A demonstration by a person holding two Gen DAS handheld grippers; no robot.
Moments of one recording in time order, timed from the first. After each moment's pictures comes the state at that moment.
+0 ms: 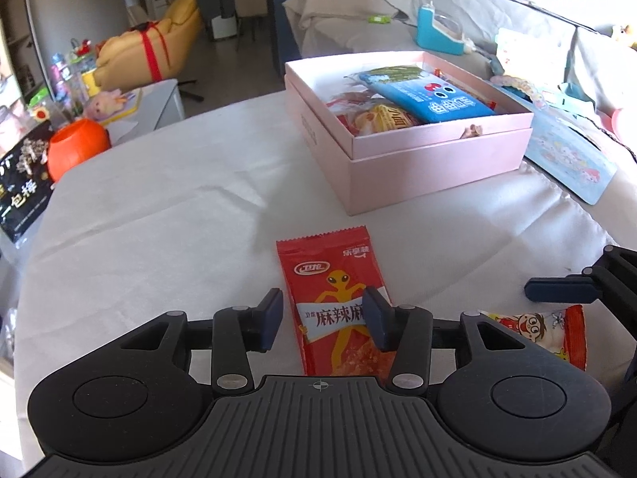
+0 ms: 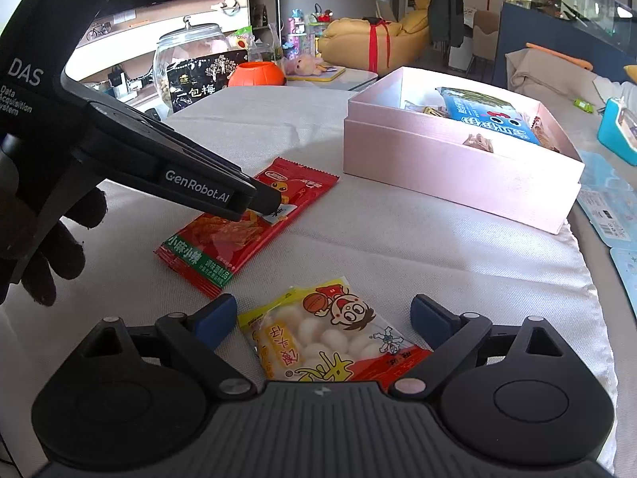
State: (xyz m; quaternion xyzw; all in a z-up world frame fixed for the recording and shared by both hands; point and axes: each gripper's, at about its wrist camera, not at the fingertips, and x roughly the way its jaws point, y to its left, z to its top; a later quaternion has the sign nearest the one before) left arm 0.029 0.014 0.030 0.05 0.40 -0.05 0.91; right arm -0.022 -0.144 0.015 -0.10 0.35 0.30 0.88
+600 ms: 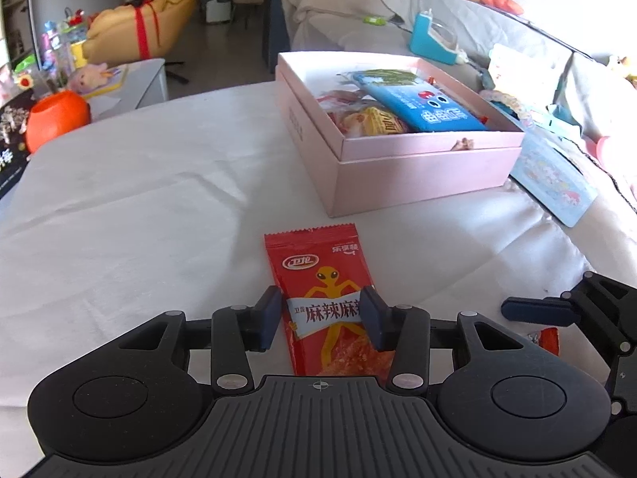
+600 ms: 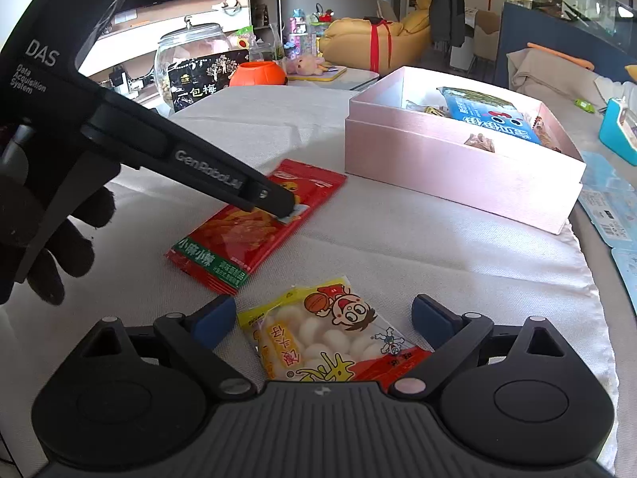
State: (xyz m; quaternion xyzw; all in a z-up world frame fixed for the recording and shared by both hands) left arm 0.037 0.020 0.027 -0.01 0.41 -0.08 0.91; right arm -0.022 -0.143 0.015 -0.10 0.35 0.30 0.88
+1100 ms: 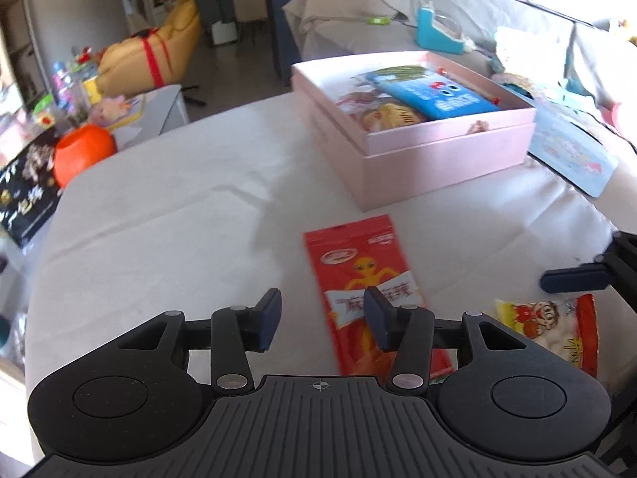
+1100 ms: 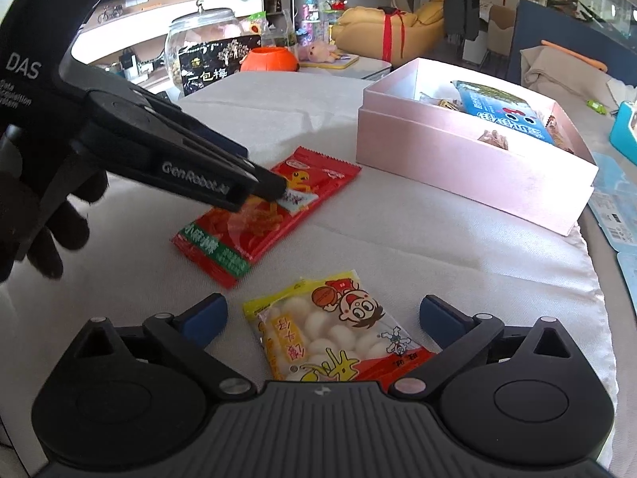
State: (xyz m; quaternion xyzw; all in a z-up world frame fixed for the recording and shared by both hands) left arm 0.023 0.024 0.030 0.06 0.40 -0.05 0.91; right arm -0.020 -0.140 0.014 -0.12 0.36 0.31 0.87
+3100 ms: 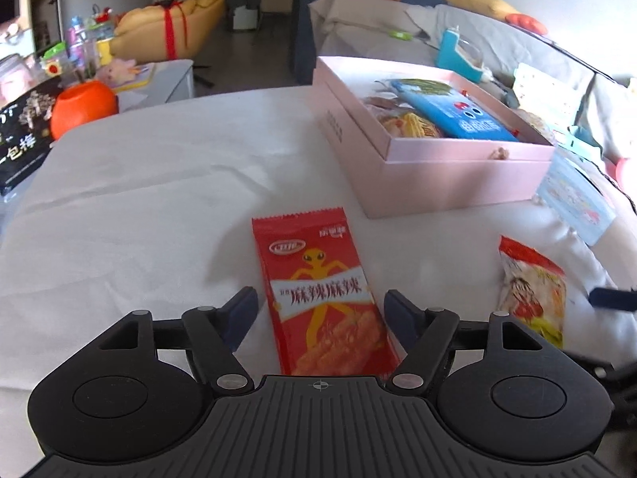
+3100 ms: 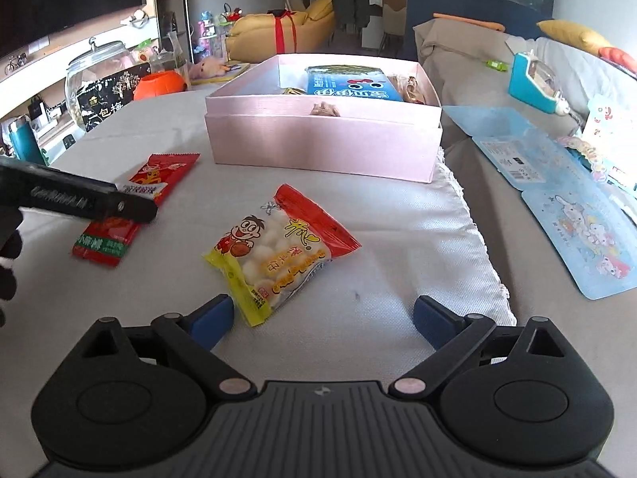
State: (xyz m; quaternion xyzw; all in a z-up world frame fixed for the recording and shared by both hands) left arm 0.035 0.033 0.015 -0.03 0.40 -0.04 0.92; right arm -0.010 -0.201 0.012 -0.06 0.37 0.17 0.91
